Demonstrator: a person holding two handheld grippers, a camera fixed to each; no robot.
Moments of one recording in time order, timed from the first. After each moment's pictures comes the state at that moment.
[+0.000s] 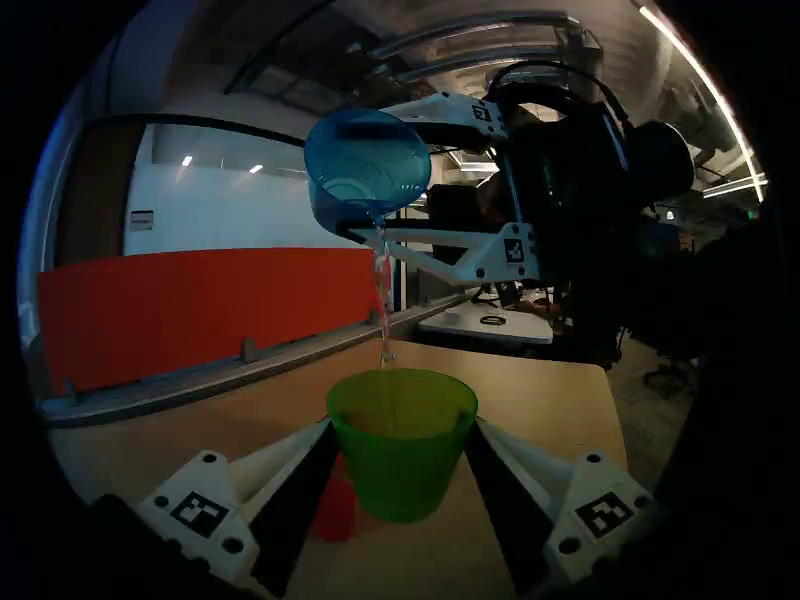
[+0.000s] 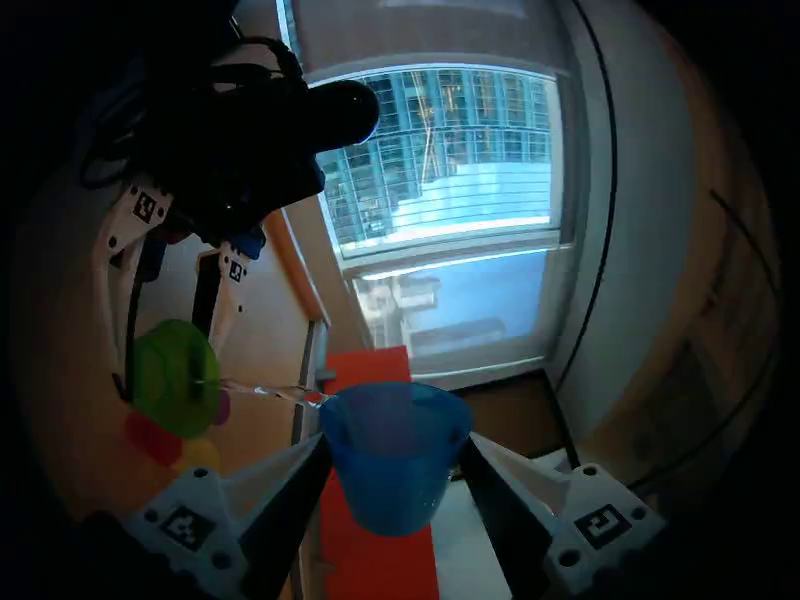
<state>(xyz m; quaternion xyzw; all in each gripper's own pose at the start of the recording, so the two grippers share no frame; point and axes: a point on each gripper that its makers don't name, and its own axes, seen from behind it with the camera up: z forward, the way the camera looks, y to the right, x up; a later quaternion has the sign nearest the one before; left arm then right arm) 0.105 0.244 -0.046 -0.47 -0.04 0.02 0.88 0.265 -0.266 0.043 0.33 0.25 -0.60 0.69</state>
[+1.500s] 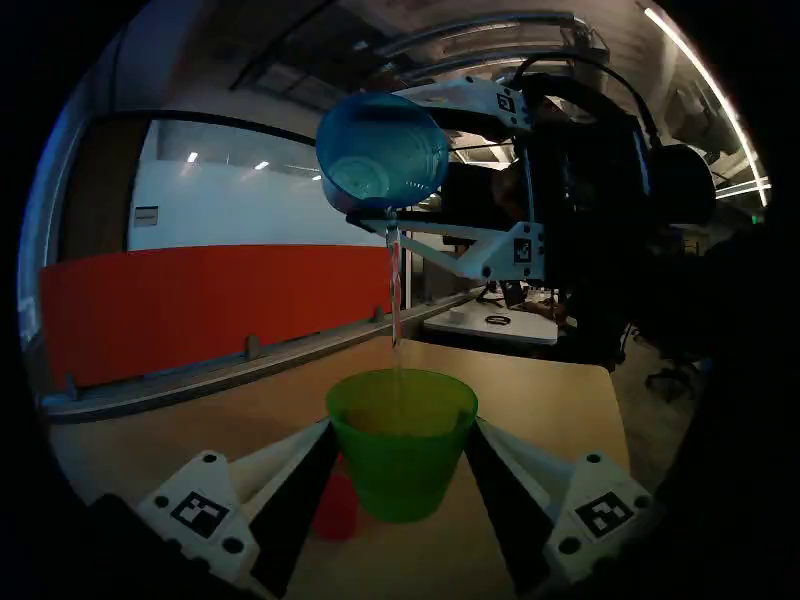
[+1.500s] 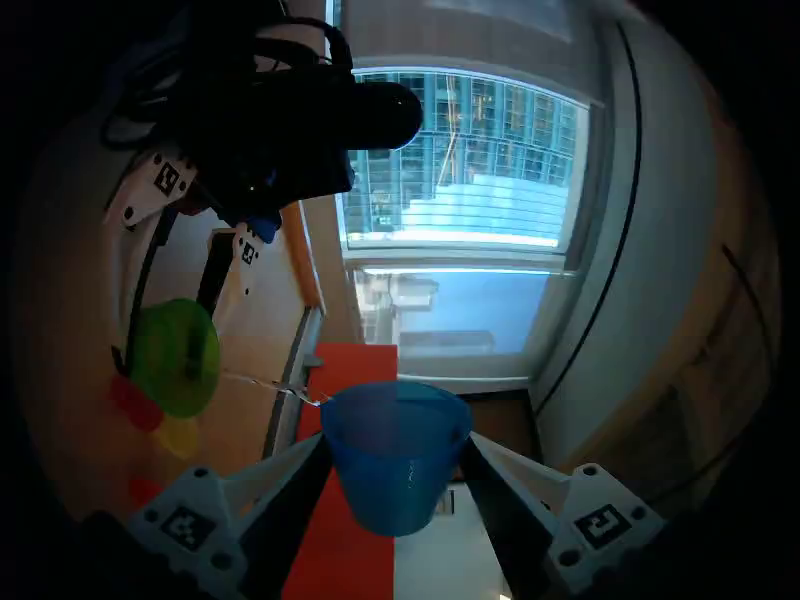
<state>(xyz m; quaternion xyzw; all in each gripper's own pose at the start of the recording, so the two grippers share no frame) 0.102 0.242 -0.042 -0.46 -0.04 0.02 0.89 0.269 -0.276 0.035 0.30 0.27 -0.65 0.64</state>
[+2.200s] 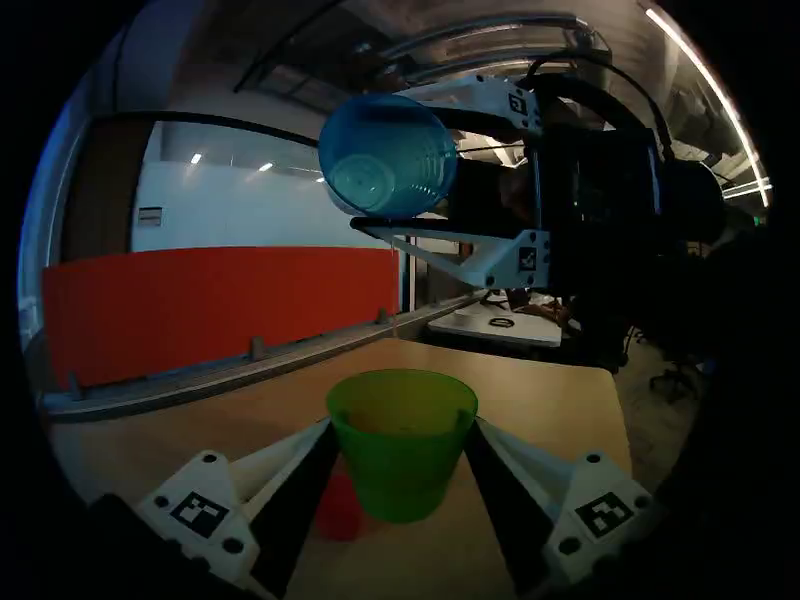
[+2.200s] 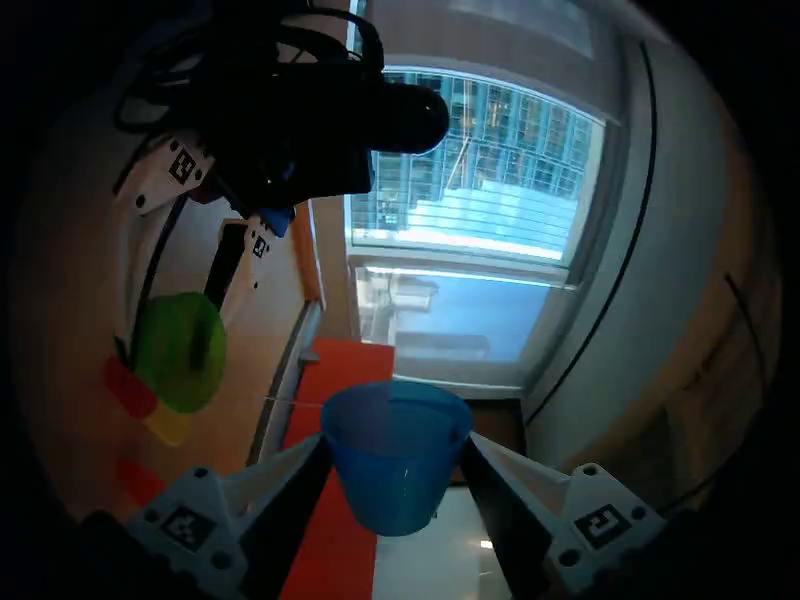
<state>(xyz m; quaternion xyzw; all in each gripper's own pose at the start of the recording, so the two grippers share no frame) 0.105 0.238 -0.040 -0.45 -0.04 0.02 0.89 0.267 -0.284 0.029 0.29 0.28 -0.67 0.62</state>
